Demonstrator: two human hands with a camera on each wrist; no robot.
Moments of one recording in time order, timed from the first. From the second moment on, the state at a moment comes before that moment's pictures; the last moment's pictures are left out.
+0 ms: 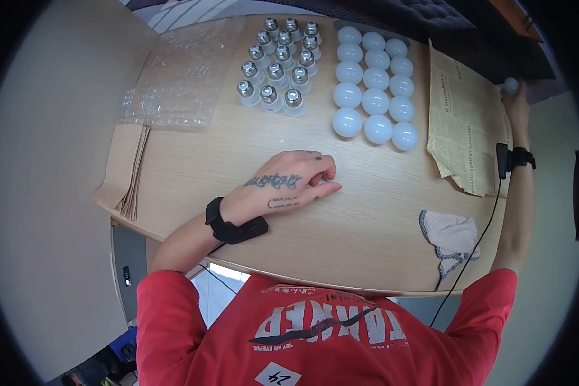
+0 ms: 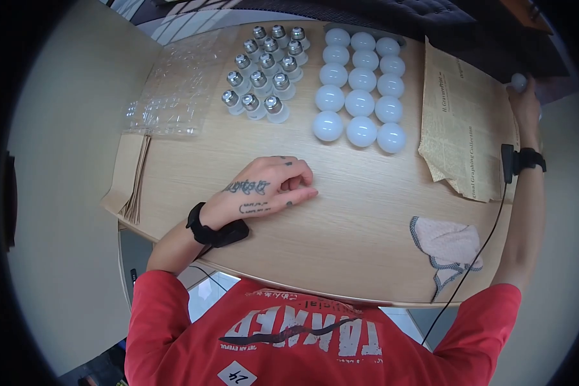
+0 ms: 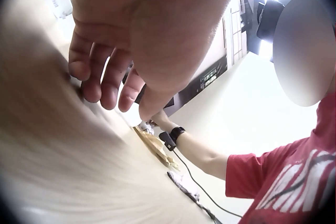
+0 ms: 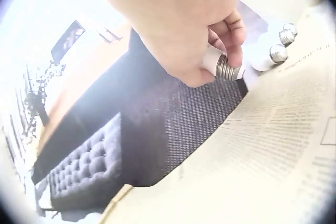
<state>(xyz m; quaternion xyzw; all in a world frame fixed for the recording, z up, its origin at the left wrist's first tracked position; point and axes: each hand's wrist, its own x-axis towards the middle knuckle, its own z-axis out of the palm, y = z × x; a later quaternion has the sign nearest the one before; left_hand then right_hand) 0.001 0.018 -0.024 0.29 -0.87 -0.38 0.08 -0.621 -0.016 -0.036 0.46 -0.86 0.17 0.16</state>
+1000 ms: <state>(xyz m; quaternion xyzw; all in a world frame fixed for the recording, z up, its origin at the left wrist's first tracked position) -0.024 0.026 -0.045 0.24 -0.46 -0.83 0.20 -0.208 0.095 -0.025 0.66 -0.53 0.47 -0.22</state>
